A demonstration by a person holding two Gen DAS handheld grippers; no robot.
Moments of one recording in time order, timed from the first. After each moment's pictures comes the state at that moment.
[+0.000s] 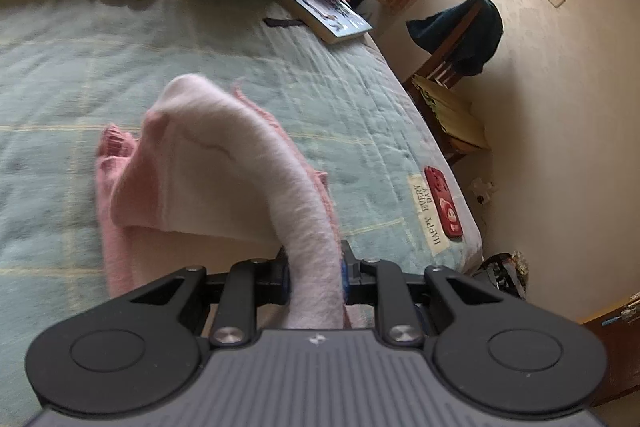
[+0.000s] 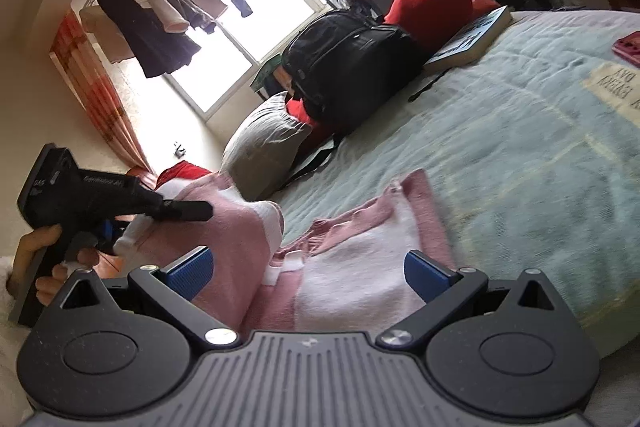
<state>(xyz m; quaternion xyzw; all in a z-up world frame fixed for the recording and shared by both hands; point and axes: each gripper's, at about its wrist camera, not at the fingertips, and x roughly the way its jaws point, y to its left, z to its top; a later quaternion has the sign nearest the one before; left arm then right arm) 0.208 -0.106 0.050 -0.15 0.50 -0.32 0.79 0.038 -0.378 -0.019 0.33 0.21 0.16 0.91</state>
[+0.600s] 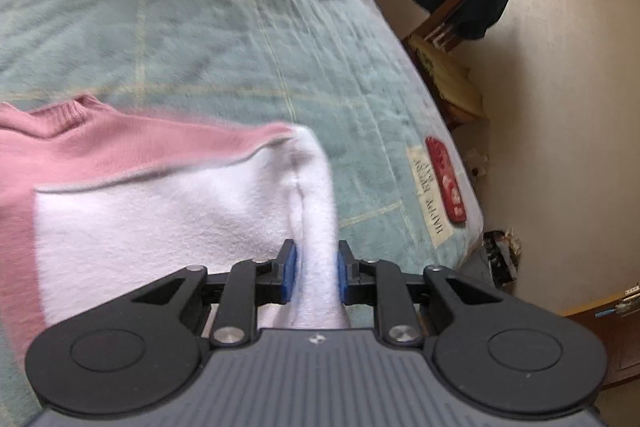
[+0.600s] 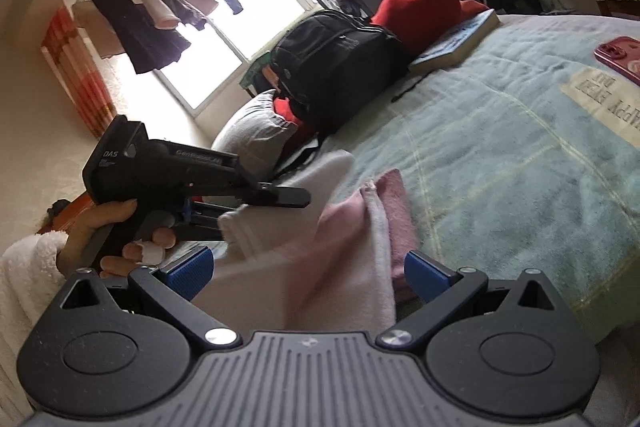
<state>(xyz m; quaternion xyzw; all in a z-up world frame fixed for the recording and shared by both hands) 0.244 -0.188 -0.014 -0.14 0.56 -0.34 0.75 0.031 -0.391 -0.025 0.32 0.22 0.14 0.91</state>
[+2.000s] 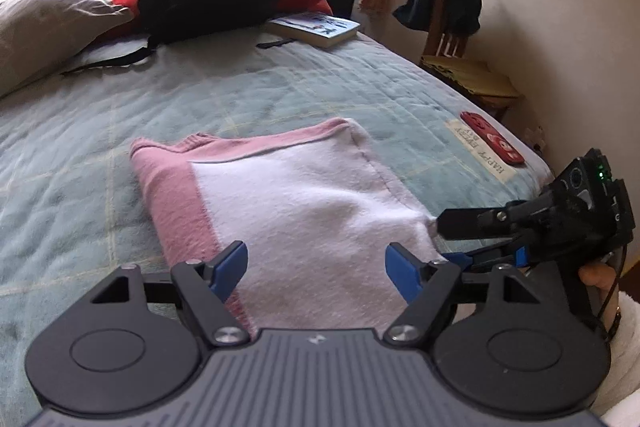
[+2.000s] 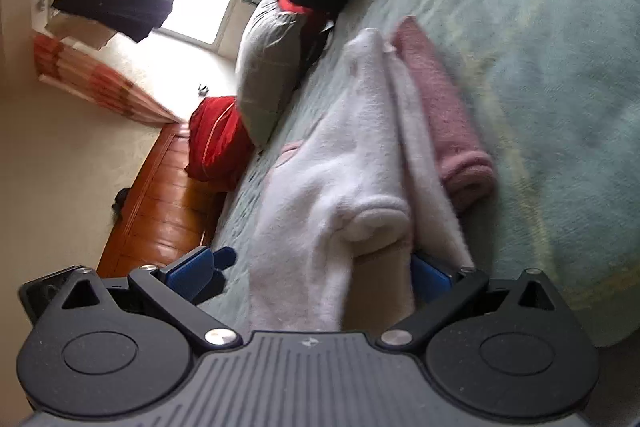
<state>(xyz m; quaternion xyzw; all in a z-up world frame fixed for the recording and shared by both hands) 0.112 -0.109 0.006 0.02 0.38 -0.30 0.87 0.102 -0.378 -0.074 0.45 0.36 0.27 0.77</state>
